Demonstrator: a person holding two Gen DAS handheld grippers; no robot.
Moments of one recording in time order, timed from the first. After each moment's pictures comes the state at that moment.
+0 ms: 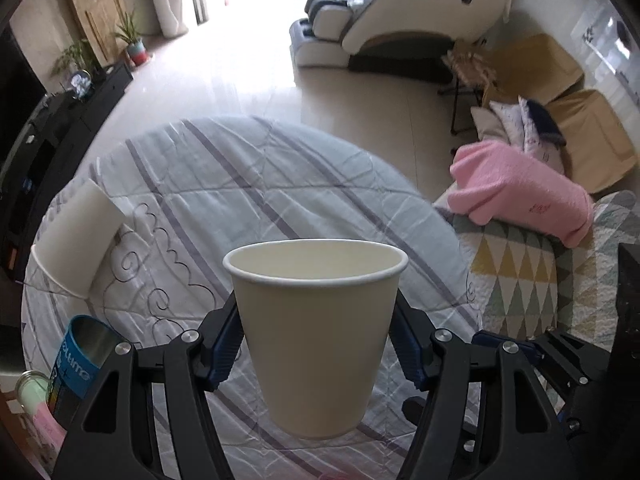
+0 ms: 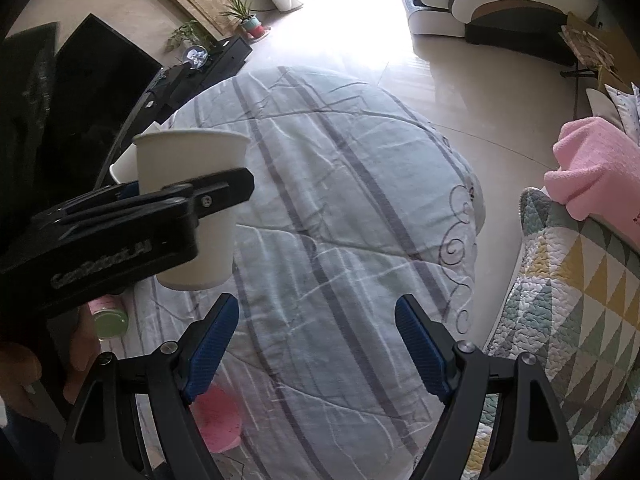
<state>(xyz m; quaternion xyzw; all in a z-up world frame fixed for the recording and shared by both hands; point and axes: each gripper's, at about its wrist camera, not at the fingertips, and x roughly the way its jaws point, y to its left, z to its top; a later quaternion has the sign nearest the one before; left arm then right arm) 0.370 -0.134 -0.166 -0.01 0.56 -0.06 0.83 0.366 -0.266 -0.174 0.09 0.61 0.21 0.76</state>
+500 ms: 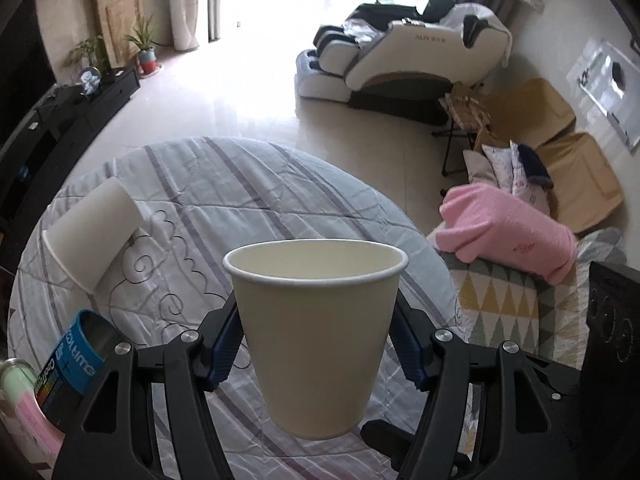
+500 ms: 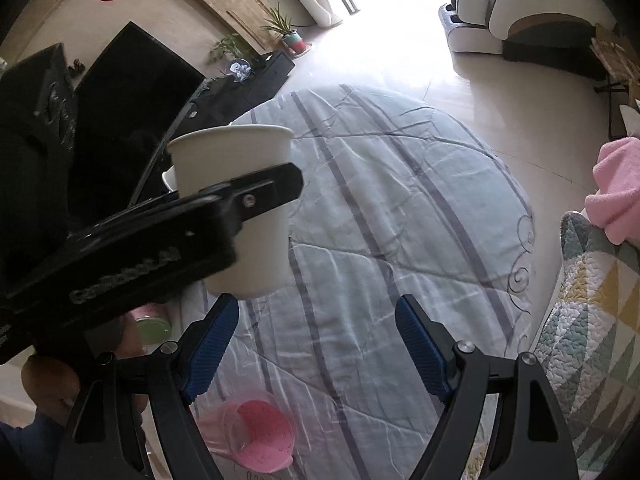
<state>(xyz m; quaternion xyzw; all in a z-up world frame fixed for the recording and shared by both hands) 0.358 -0.106 -0.154 -0.07 0.51 -0.06 0.86 0.363 -0.243 -0.164 0.12 0.57 0.28 0.76</state>
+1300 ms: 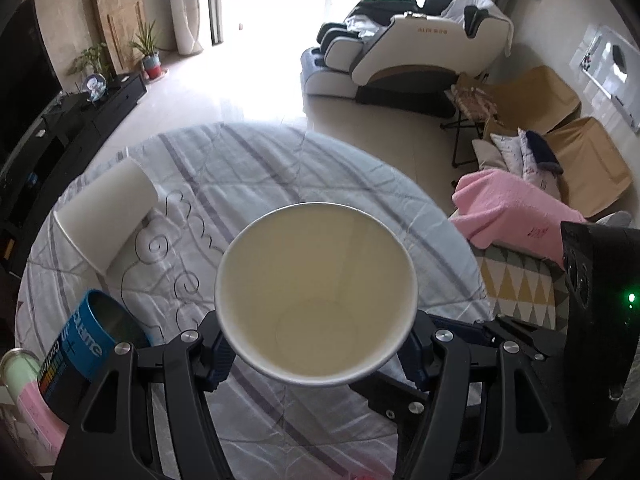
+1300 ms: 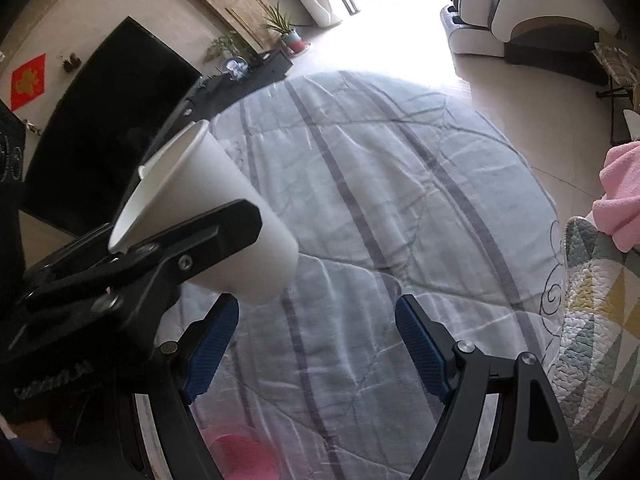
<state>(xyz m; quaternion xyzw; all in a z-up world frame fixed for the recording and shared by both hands) 0.341 -0.104 -0.173 -0.04 0.52 -0.05 0.85 0.377 -0.217 -0.198 0.10 0.57 0.27 0.77</state>
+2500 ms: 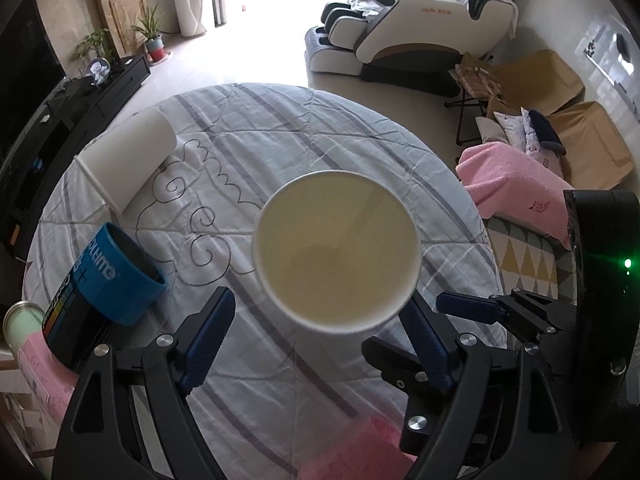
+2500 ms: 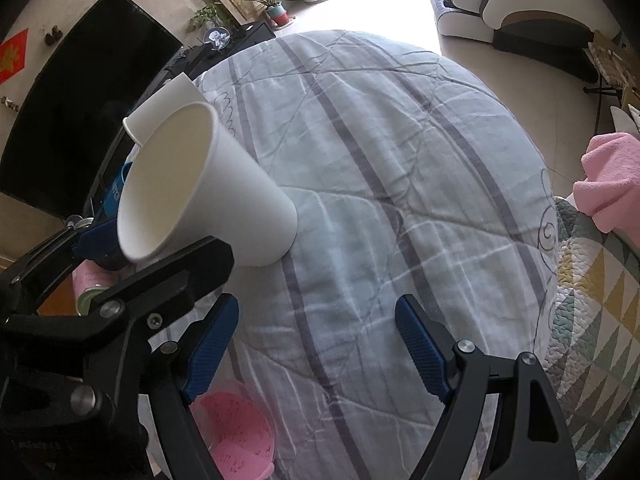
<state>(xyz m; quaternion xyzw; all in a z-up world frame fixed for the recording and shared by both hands) 0.295 -0.093 -0.174 -0.04 0.55 -0.04 0.84 0.338 -0.213 -0.198 0.06 0.61 0.24 0.75</state>
